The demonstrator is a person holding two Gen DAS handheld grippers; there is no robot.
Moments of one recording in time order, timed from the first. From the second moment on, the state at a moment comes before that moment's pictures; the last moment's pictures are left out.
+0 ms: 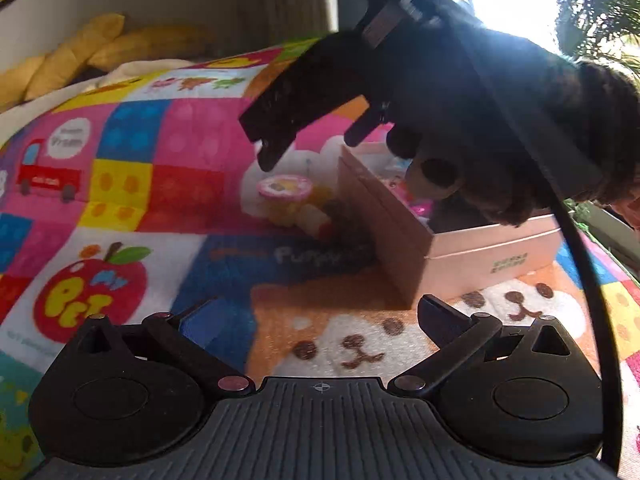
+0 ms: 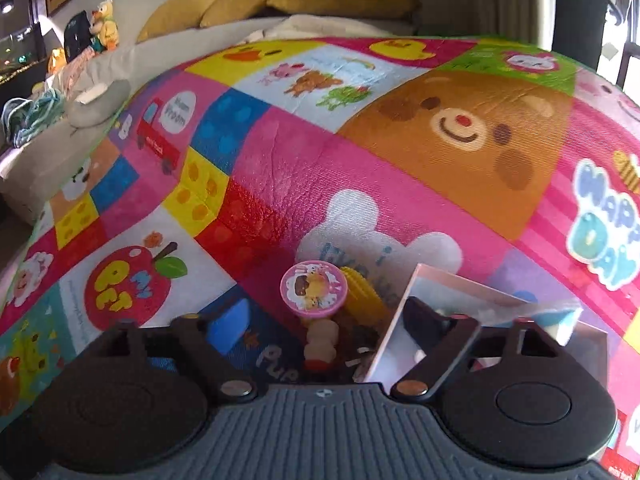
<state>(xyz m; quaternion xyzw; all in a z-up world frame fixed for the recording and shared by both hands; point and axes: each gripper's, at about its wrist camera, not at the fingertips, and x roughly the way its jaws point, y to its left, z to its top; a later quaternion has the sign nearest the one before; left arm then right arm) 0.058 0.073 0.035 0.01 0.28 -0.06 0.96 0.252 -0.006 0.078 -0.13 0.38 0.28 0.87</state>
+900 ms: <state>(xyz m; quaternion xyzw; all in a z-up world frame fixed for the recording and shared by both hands) 0.059 0.102 0.016 -0.02 0.30 -0.06 0.95 0.284 0.056 0.027 -0.32 0.39 0.21 0.84</state>
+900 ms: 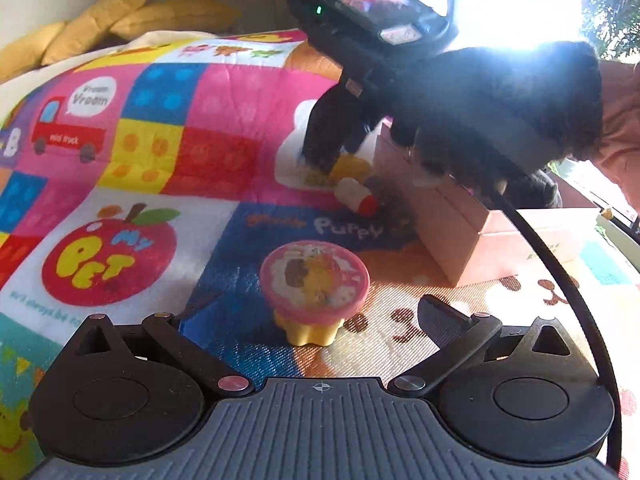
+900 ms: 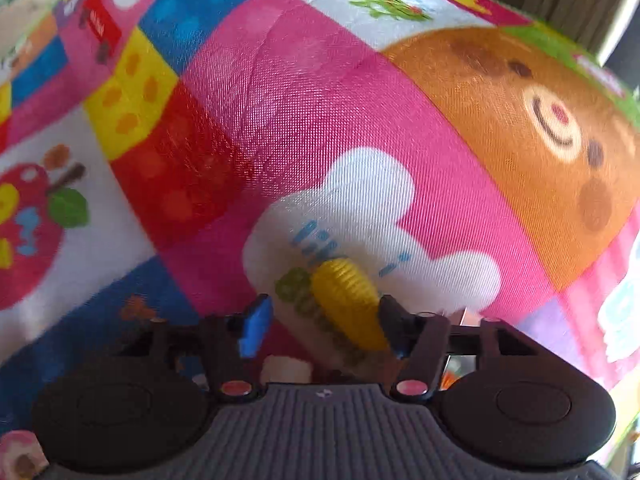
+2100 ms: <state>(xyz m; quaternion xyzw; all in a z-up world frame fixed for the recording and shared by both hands) 0.045 0.098 0.020 -0.03 0.27 -0.07 0.96 0.179 -0.052 0.119 -0.19 0.37 0.34 0.84</state>
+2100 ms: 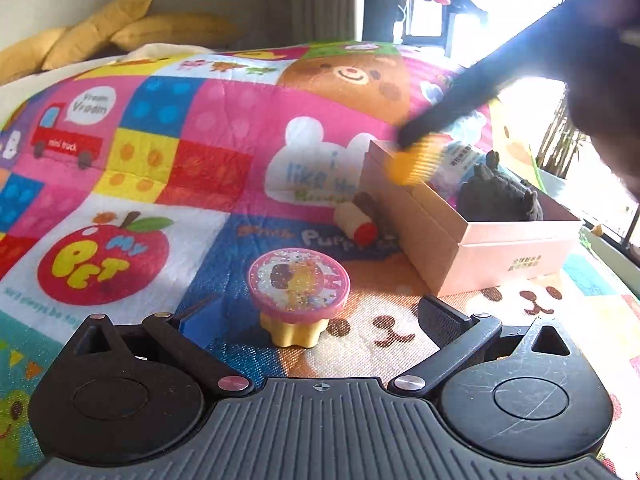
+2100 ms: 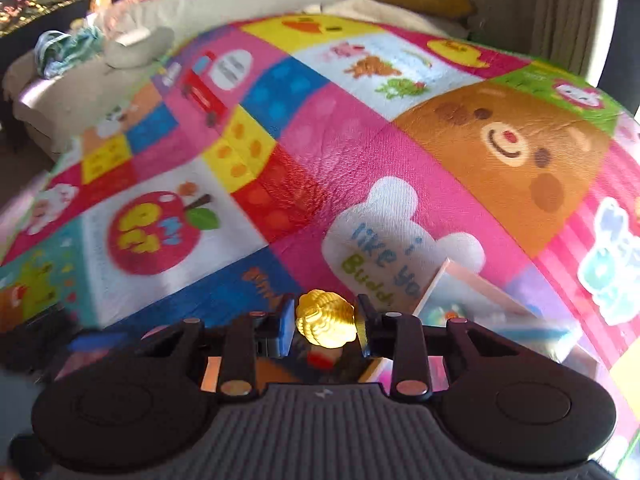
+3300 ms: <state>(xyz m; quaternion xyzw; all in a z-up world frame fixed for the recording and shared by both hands) 0.053 0.060 0.031 0.03 0.28 -0.03 0.96 0.221 -0.191 0.043 -0.02 0.30 0.23 0.92</state>
